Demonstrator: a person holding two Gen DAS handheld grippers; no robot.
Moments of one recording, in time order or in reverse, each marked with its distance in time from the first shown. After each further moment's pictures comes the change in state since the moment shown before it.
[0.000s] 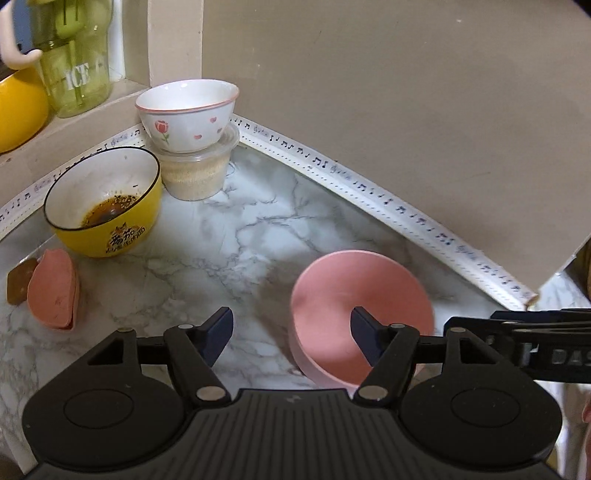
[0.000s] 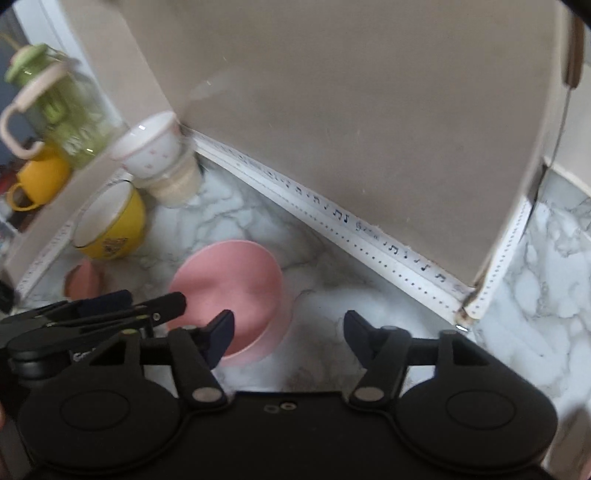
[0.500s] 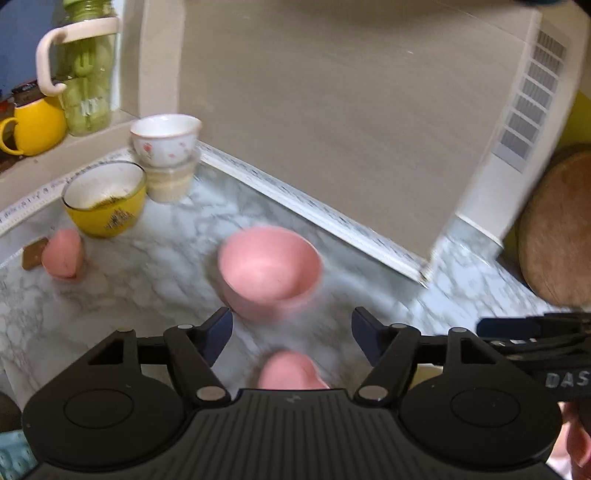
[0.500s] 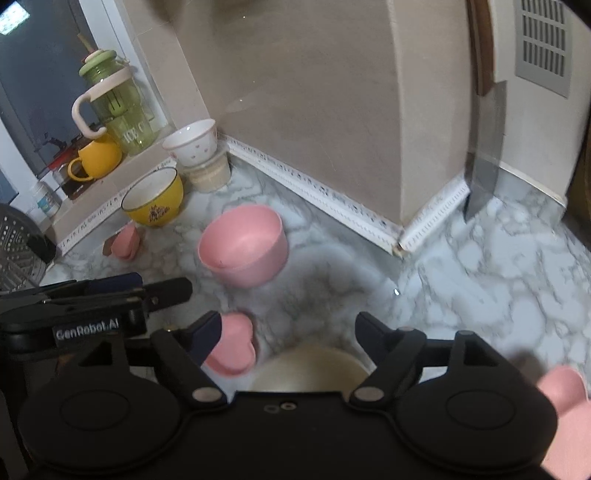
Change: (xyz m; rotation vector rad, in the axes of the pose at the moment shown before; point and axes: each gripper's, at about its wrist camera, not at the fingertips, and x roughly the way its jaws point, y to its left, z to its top) left arm -0.110 -0.052 -0.054 -0.008 -0.116 -0.070; right arm -0.114 -0.019 -0.066 -0.089 -0.108 0.065
